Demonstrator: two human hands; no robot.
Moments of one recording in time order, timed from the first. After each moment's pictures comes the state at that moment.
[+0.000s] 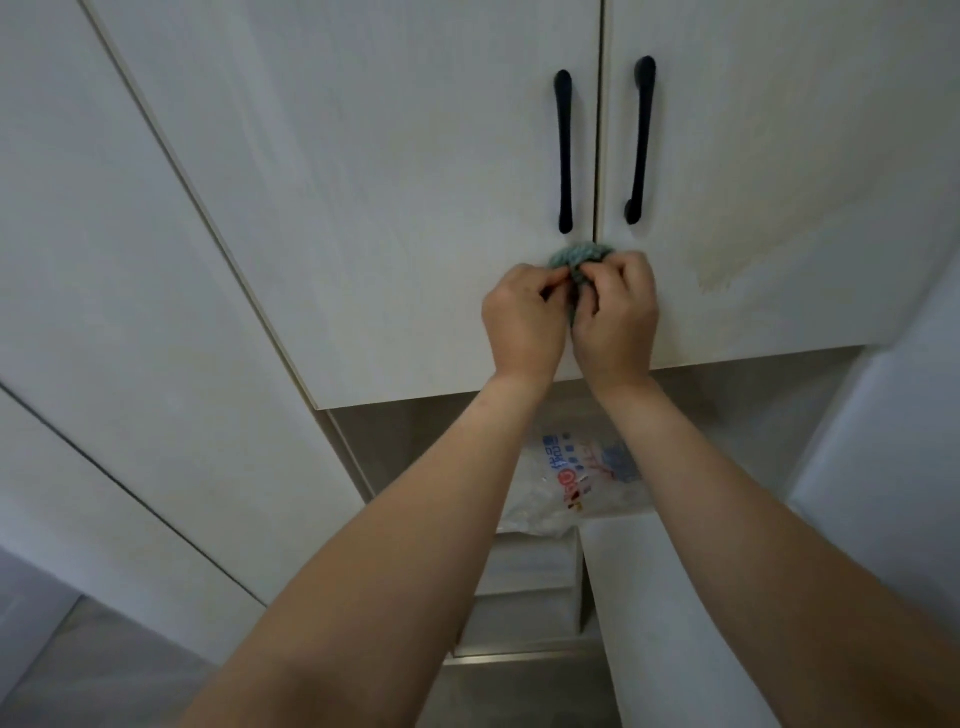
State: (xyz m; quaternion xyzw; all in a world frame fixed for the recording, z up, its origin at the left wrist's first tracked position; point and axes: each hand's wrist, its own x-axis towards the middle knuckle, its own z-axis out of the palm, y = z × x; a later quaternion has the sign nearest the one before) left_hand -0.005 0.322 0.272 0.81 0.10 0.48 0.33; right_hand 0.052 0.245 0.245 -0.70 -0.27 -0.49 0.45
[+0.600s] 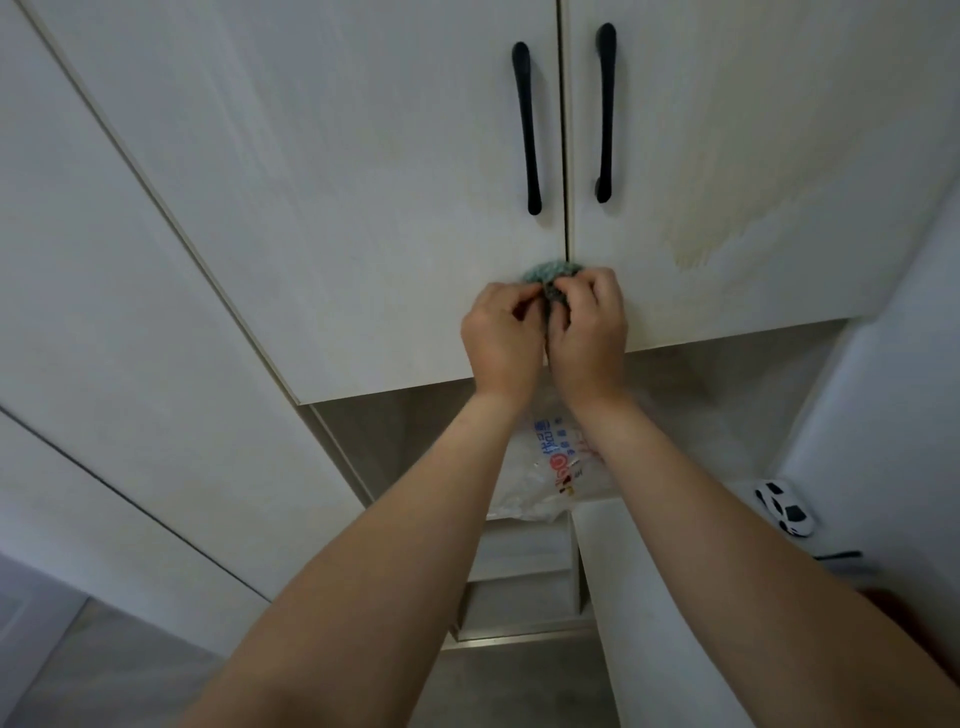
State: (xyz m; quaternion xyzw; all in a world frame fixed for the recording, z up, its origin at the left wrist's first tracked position) left_hand -0.009 0.316 0.238 0.80 0.12 0.46 0.37; right_hand 0.041 0.243 0.213 -0.73 -0.25 -0.42 0.48
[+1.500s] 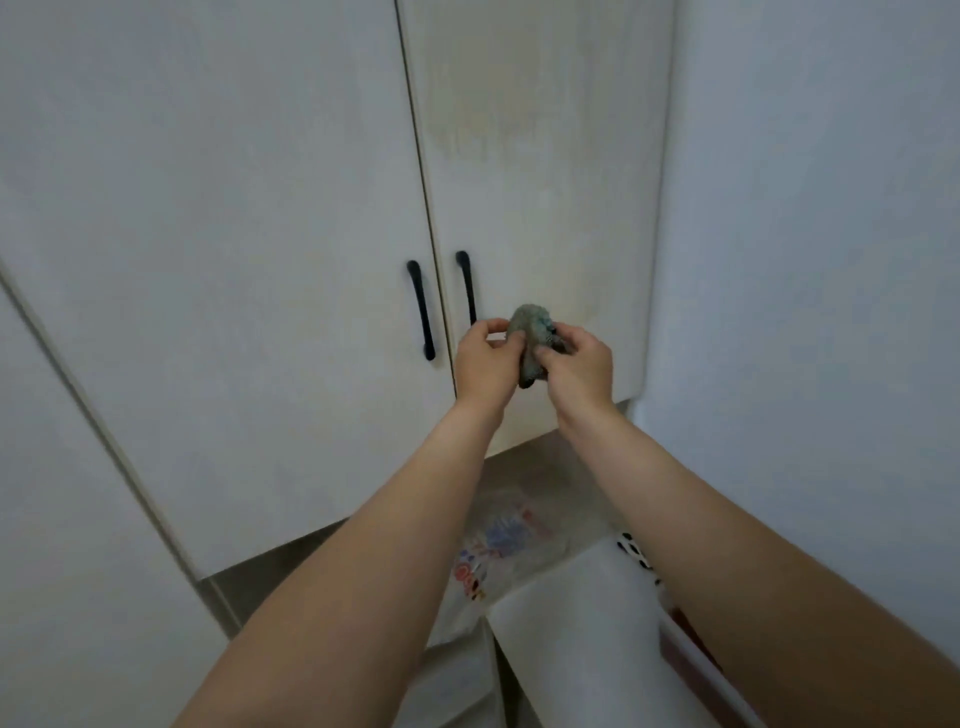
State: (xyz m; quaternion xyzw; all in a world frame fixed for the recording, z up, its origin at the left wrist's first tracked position) left_hand -0.009 0.245 0.357 0.73 -0.02 0.21 0.64; right_hand -0.023 0.150 0.350 -0.62 0.00 -0.20 0.75
